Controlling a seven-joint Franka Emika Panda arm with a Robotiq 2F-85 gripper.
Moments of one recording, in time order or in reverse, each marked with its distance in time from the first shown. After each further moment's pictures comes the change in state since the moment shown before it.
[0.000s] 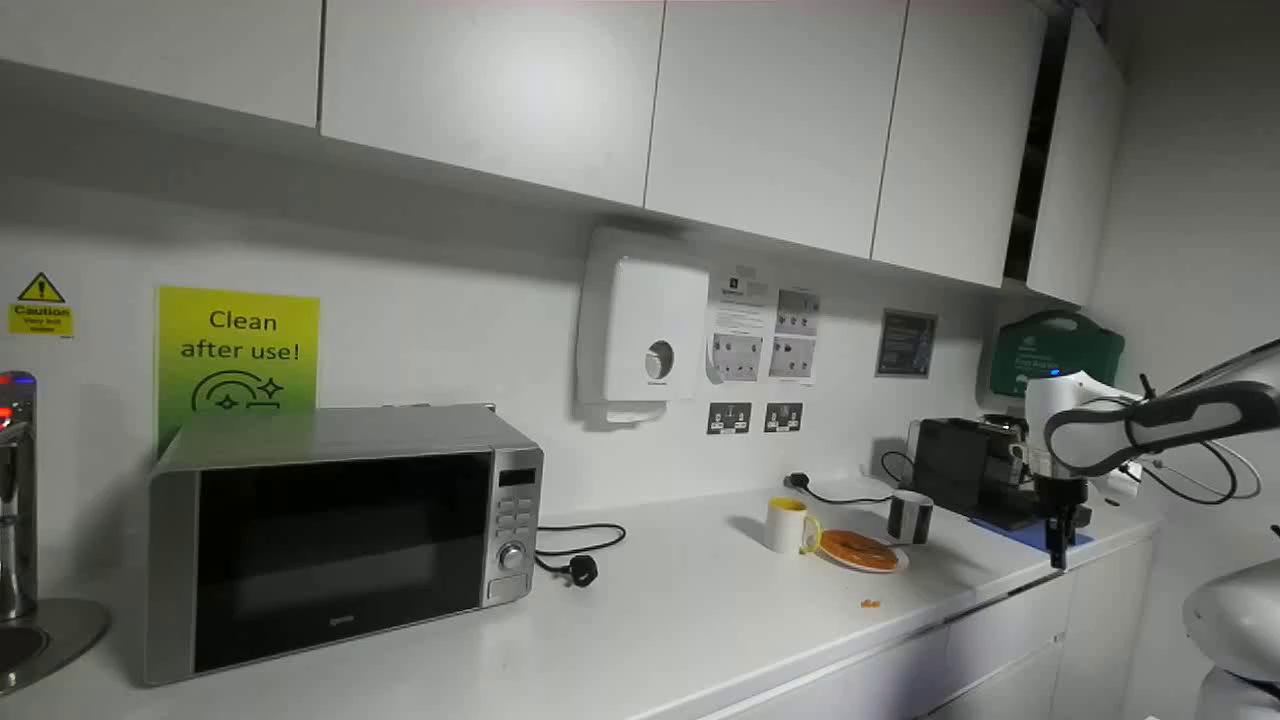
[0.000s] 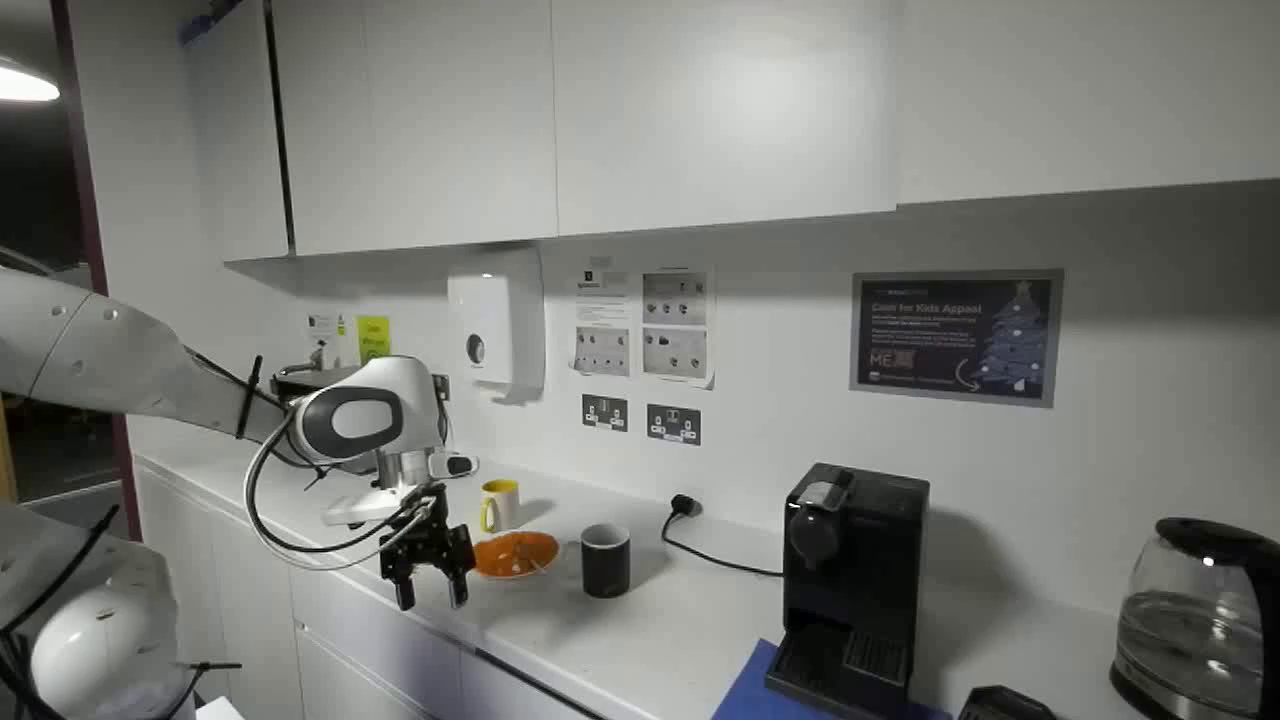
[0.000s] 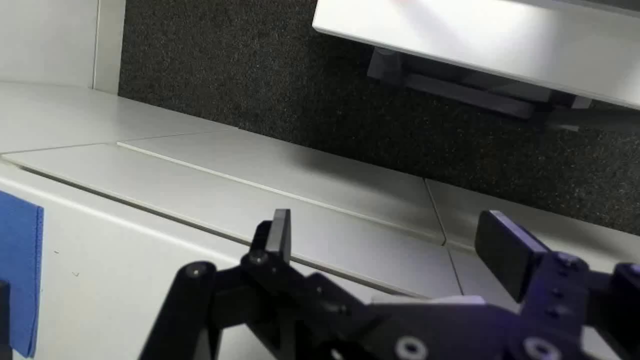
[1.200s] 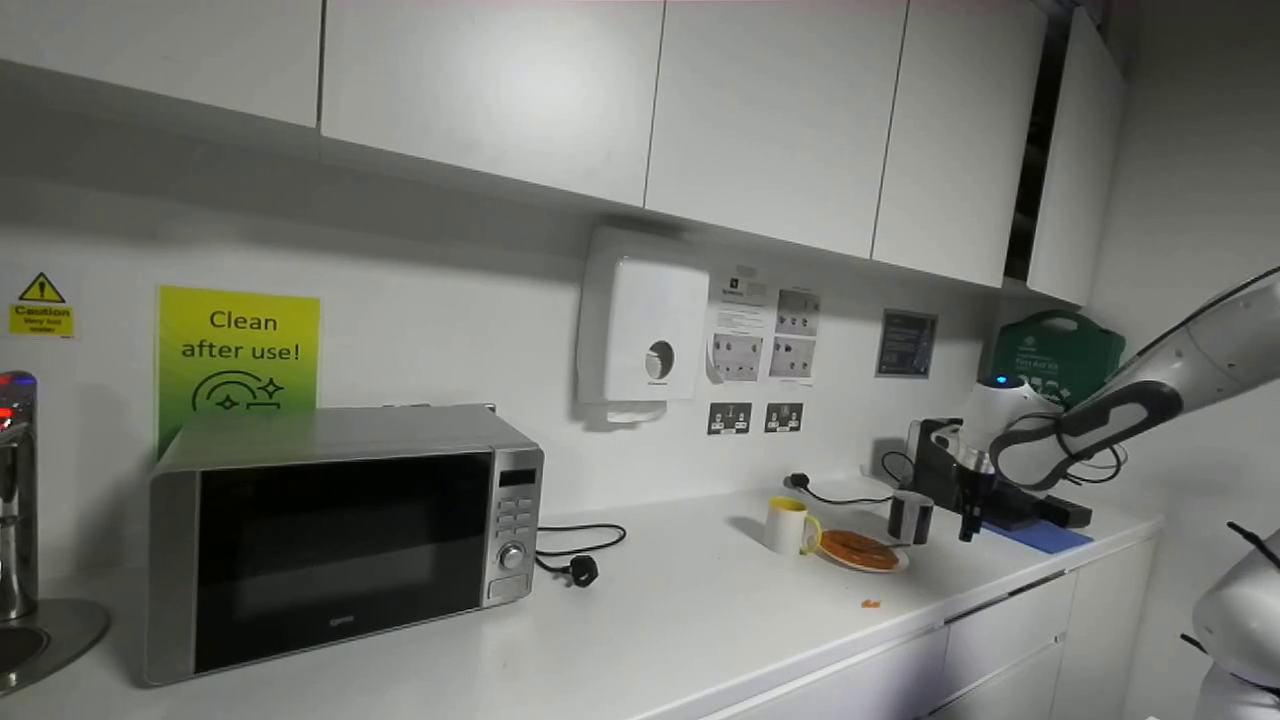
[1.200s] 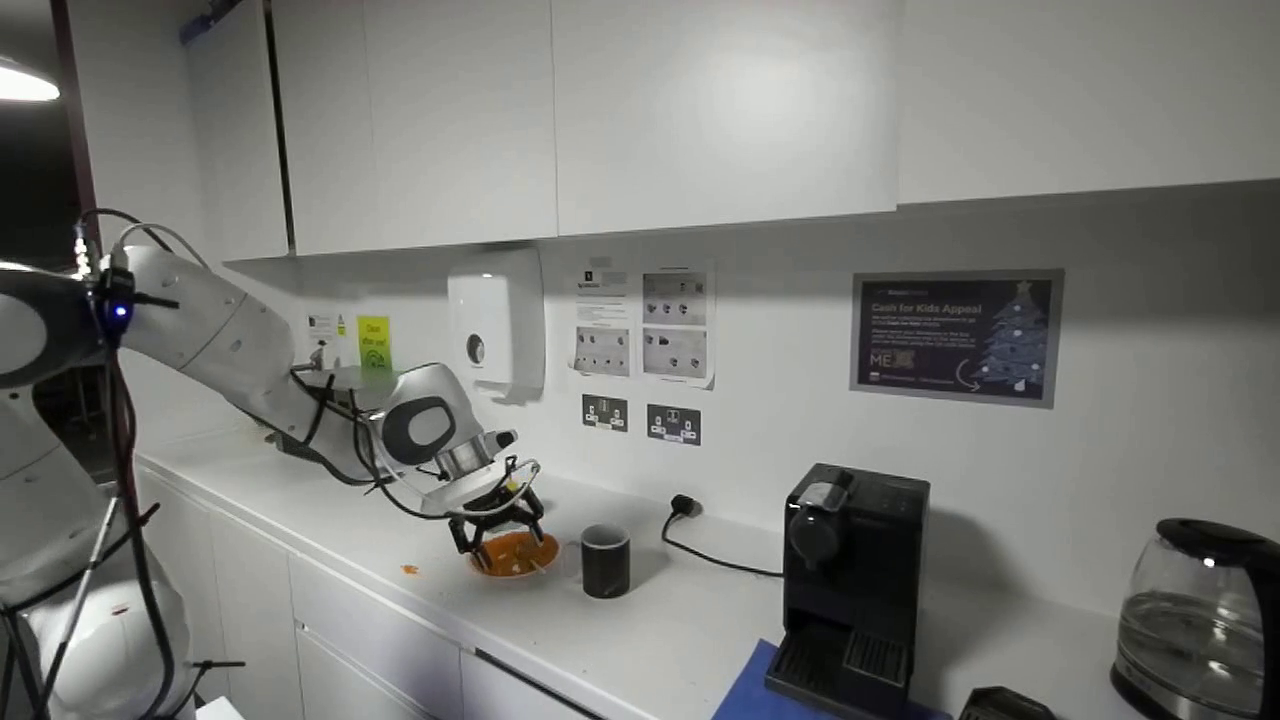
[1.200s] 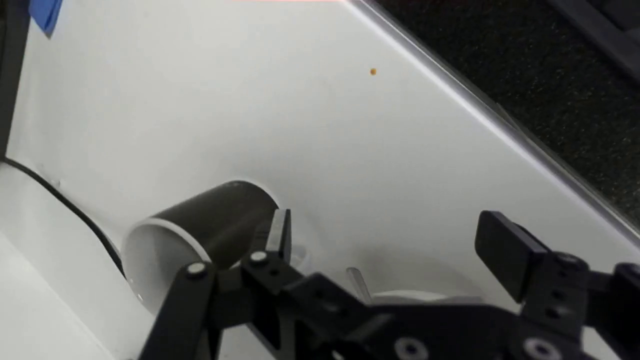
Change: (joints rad) arm 0.099 0.371 0.010 0.158 -0.104 0.496 -0.190
